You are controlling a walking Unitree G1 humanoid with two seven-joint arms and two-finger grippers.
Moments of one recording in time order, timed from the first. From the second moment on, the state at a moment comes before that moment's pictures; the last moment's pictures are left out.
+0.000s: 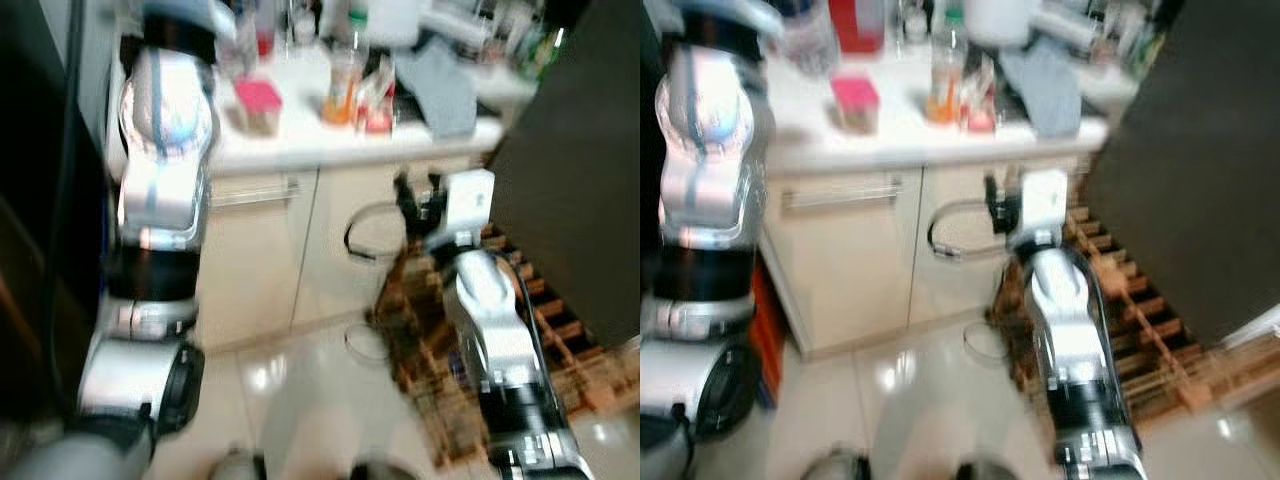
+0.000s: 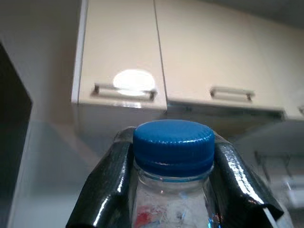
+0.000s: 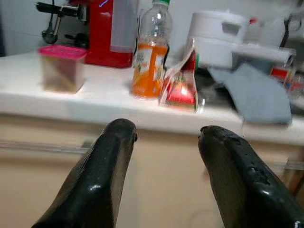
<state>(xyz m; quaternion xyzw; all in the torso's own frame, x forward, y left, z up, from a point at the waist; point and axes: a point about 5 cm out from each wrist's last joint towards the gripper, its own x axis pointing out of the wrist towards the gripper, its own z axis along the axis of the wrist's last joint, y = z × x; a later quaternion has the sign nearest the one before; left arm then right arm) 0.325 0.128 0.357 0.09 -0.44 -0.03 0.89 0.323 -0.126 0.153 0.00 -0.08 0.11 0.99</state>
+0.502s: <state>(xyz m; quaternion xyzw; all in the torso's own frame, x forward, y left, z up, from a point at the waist) 0.320 0.121 0.226 0.05 -0.21 -0.07 0.97 0.313 -0.133 0.123 -0.01 -0.03 0.10 0.99</state>
